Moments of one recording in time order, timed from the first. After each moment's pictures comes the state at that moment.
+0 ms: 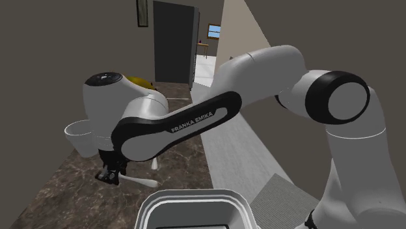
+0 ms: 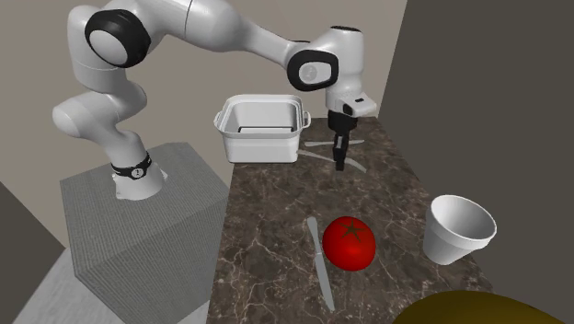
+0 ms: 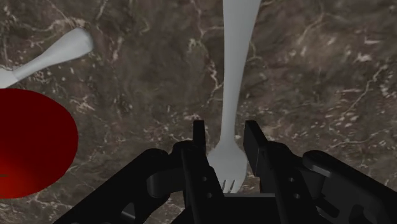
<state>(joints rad) 0.39 0.54 0.43 -1.51 -0.38 2.07 0.36</state>
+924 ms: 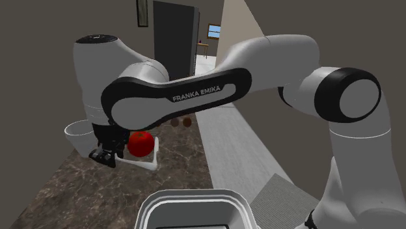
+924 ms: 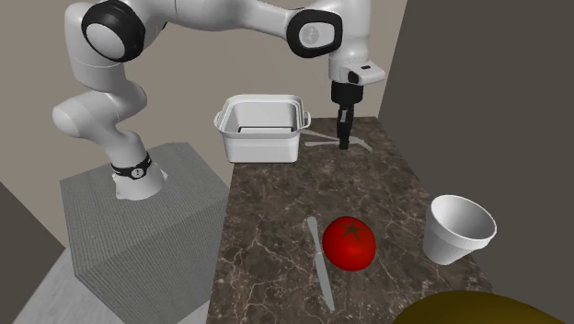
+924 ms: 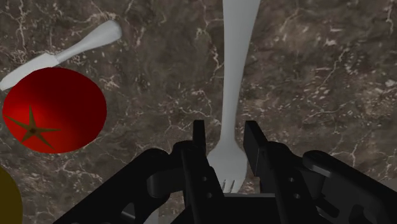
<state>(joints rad) 0.40 0.50 0.44 -1.38 -0.35 1.91 0.32</state>
